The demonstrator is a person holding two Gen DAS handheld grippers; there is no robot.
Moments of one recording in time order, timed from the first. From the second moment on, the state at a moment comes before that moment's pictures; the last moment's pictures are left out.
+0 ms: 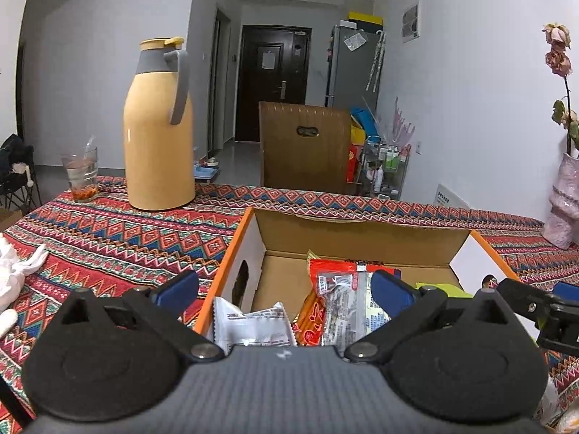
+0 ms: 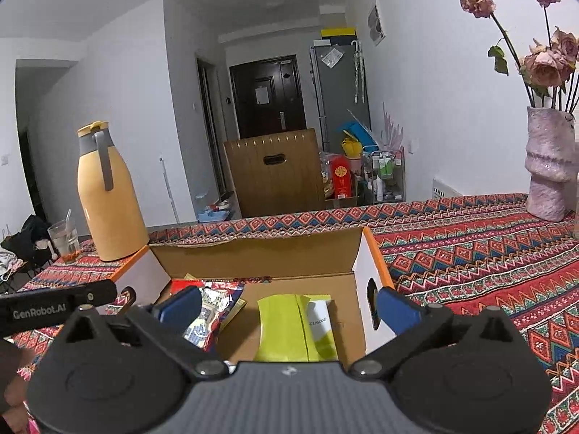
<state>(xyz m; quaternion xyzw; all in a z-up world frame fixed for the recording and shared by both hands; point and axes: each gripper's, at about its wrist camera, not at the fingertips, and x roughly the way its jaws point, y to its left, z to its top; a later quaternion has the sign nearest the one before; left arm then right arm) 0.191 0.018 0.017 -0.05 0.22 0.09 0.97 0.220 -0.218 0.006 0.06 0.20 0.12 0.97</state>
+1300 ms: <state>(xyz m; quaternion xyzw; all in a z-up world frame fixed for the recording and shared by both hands) 0.095 0.056 -0.024 -0.03 0.27 0.10 0.96 0.110 -0.265 -0.045 0.00 0.29 0.08 0.95</state>
